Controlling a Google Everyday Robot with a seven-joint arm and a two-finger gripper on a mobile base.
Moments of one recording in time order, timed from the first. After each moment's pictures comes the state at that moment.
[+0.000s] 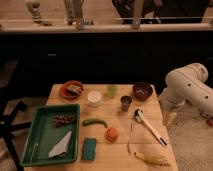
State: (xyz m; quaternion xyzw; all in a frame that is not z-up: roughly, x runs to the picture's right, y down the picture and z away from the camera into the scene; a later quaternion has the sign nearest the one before) arm 0.287 0.111 0.683 -0.28 0.02 0.03 0.96
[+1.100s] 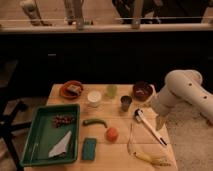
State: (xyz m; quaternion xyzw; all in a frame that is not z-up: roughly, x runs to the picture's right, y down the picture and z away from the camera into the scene) arm 0.204 0.146 0.688 -0.30 -0.22 -0.23 0.90
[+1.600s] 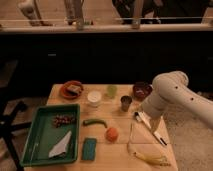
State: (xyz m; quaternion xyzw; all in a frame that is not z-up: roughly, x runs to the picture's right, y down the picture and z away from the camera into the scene) arm 0.189 0.155 0.690 -0.30 -0.21 -0.27 0.89
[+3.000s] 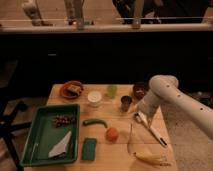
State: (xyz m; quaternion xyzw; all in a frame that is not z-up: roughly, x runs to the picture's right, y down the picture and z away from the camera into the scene) arm 0.182 0.174 0.776 -0.29 -0.32 -0.40 0.81
